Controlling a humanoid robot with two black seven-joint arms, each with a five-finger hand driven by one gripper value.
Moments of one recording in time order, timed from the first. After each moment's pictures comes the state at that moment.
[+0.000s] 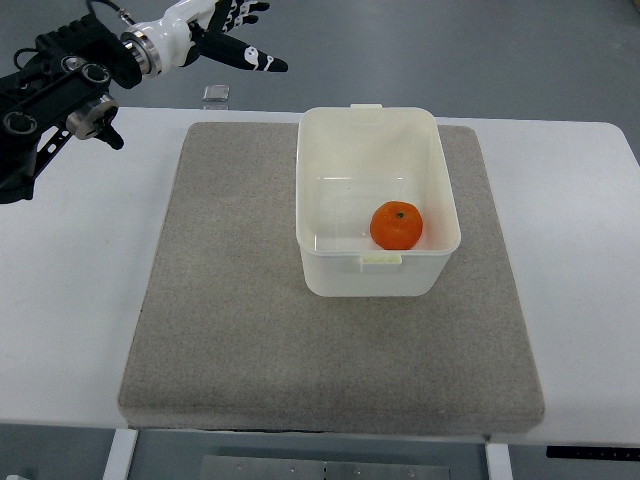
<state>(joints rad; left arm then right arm) -1.16 0.40 -0.45 -0.73 0.60 -0.16 -0.17 0.01 0.00 -0.06 0.19 0.03 -0.18 0.18</state>
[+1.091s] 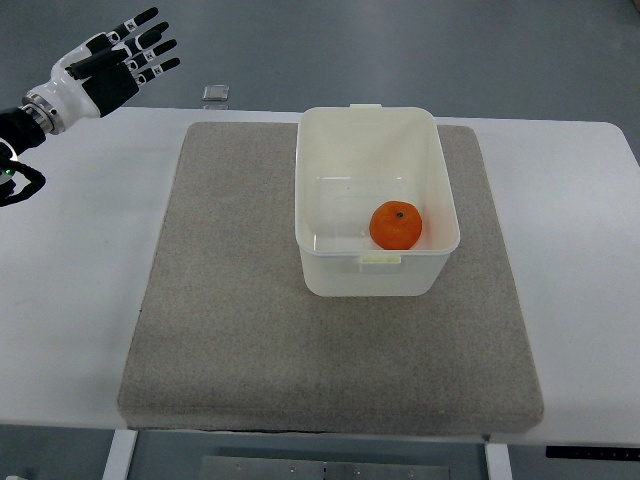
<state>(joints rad) -0.99 0.51 -0.46 -0.53 -0.29 -0.60 -0.05 0.01 0.00 -0.06 0.19 0.03 -0.18 0.18</state>
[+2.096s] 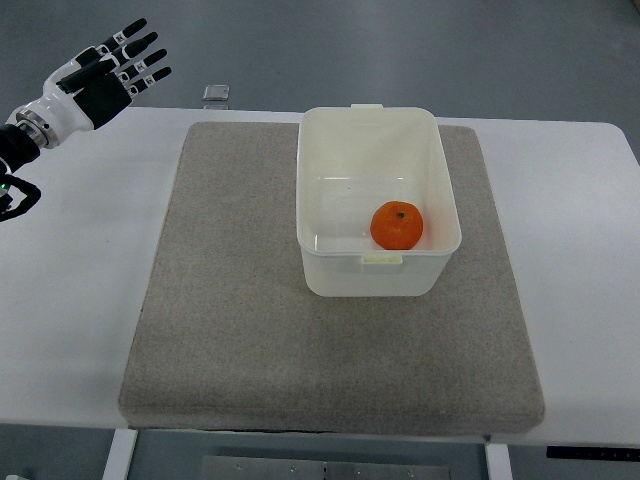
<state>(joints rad) -0.95 0.51 -0.49 -0.53 -0.29 -0.61 -0.06 0.01 0.00 -0.05 0.20 0.03 -0.18 0.18</state>
